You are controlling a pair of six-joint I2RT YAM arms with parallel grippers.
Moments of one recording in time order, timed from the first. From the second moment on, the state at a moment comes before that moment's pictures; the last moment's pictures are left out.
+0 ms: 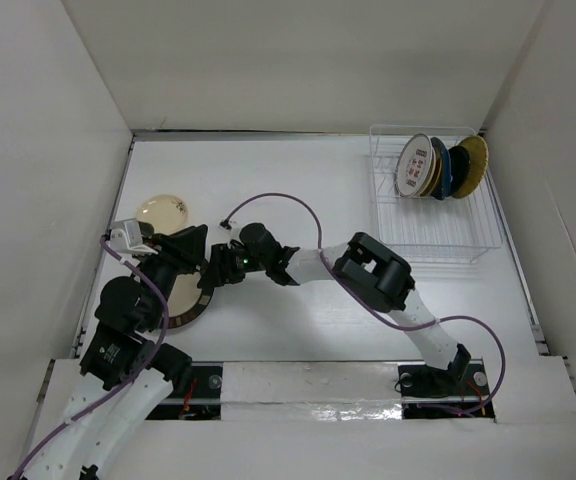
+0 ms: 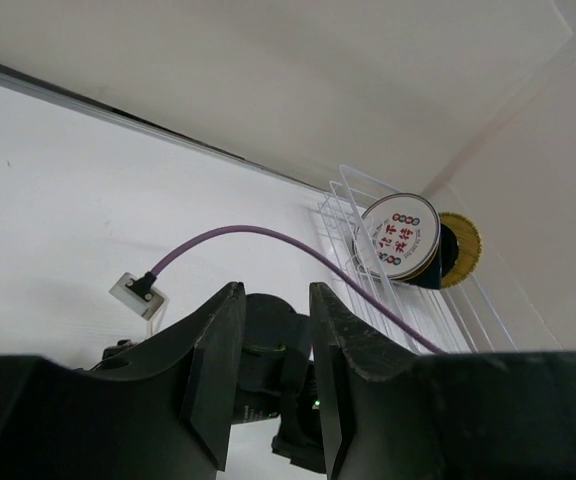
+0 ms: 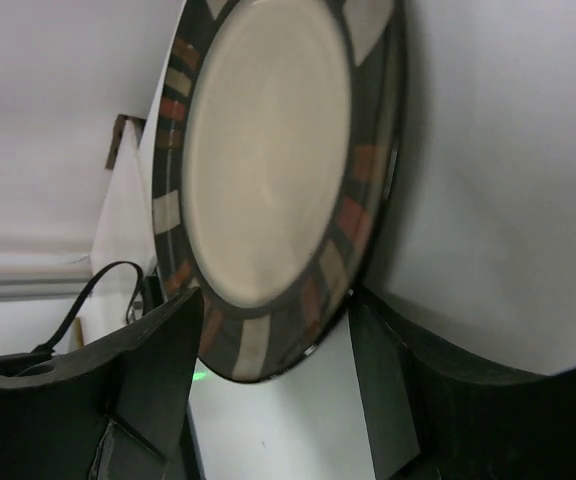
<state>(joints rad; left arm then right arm) -0.50 0.34 0.65 -0.21 -0.26 -0.57 0.99 2.35 1.51 0.46 -0.49 0.83</state>
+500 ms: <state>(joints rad) -0.50 0.30 0.65 -0.21 -0.27 -0.57 0.99 2.42 1.54 0.53 -0.47 1.02</state>
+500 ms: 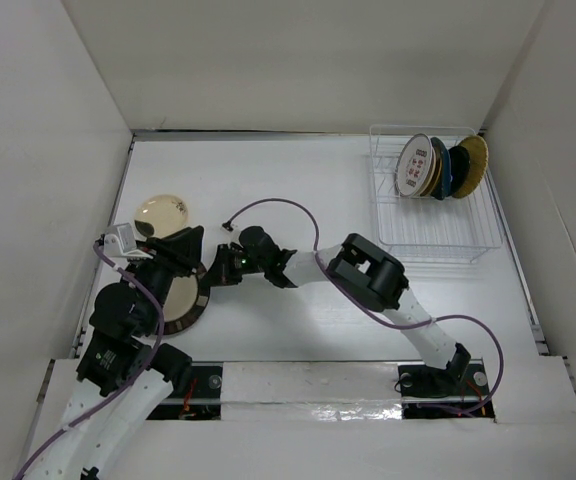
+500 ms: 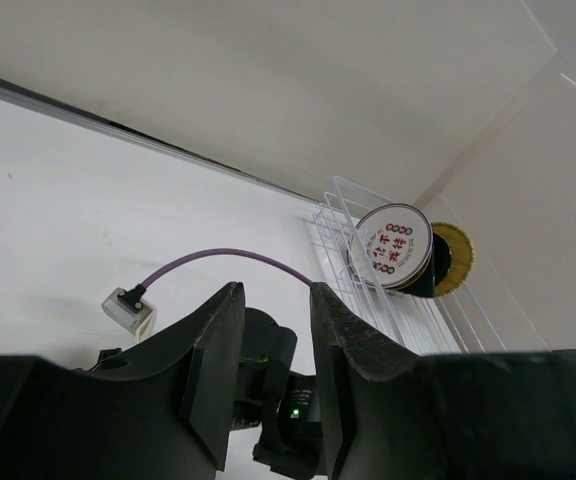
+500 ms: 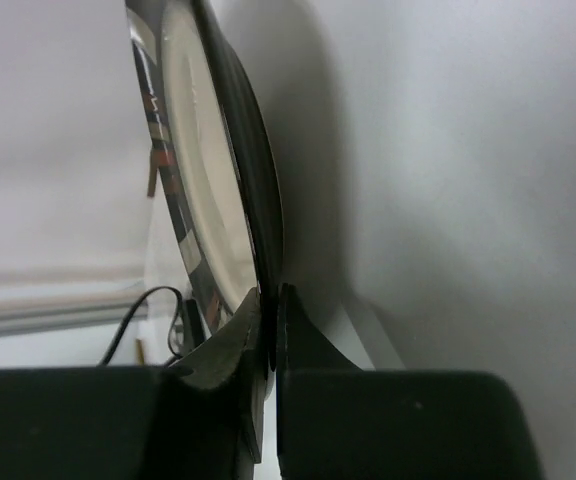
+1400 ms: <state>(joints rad) -0.50 0.20 0.65 -0.24 -0.30 -0.53 0.37 1.36 1.09 0.22 -0.03 0.63</state>
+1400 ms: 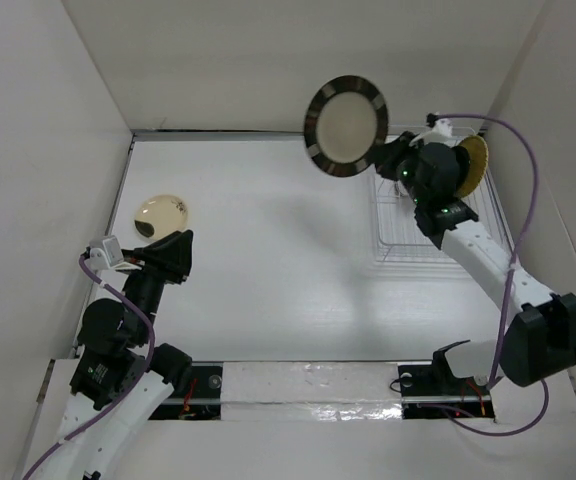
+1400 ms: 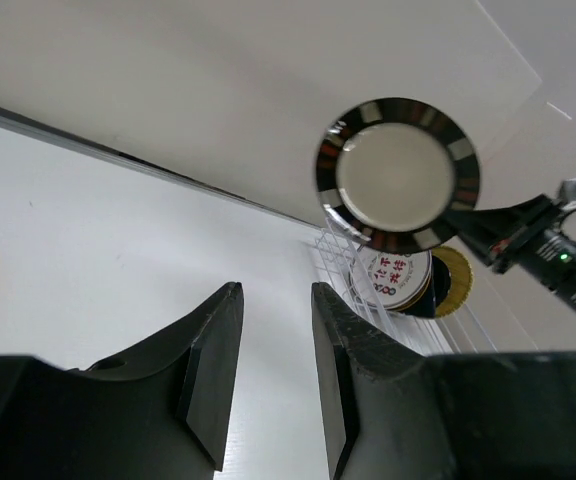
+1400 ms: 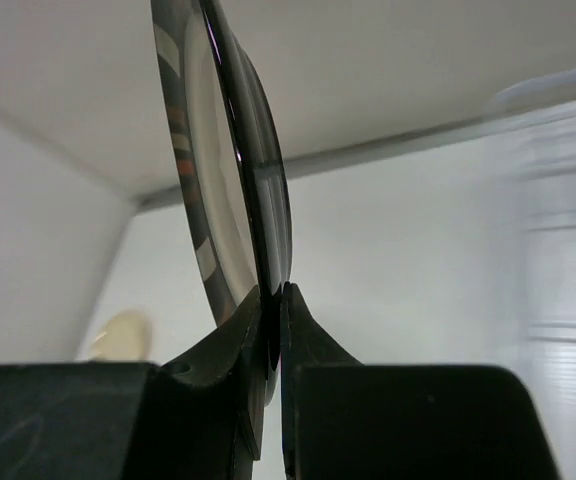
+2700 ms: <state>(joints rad) -0.50 0.32 0.65 -0.23 -0.27 -0.53 0.16 1.57 1.45 -0.21 0.46 0.02</state>
